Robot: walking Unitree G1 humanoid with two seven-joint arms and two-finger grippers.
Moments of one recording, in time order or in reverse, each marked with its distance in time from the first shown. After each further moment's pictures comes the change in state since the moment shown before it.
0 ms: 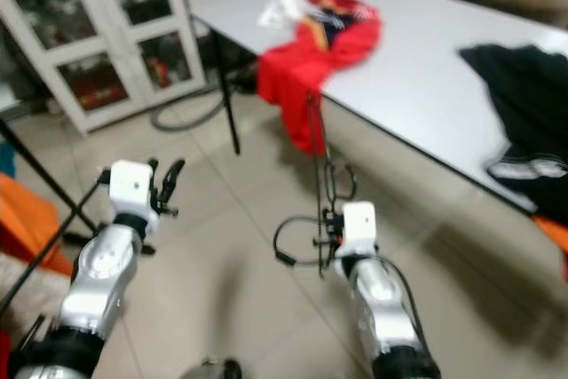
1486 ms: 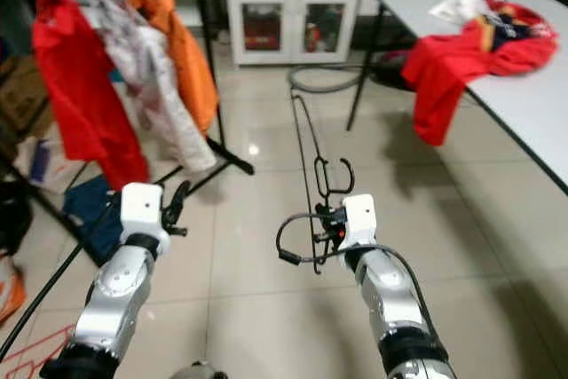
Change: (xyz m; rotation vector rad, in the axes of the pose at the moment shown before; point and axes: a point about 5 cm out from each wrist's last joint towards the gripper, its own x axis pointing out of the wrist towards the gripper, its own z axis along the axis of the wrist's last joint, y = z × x) left arm -0.013 -0.018 -0.022 -0.056 0.084 0.038; right arm 0.011 -0.002 0.011 0.002 0.001 0.176
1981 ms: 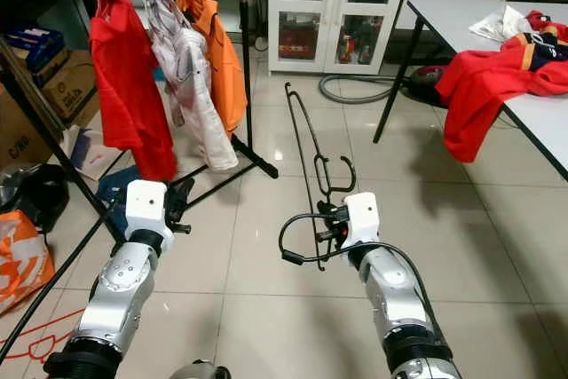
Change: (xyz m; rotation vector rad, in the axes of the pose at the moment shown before) left arm 0.004 -0.005 0.000 -0.007 0.004 -0.014; right arm -0.003 -0.008 0.004 -0.037 -0.012 0.000
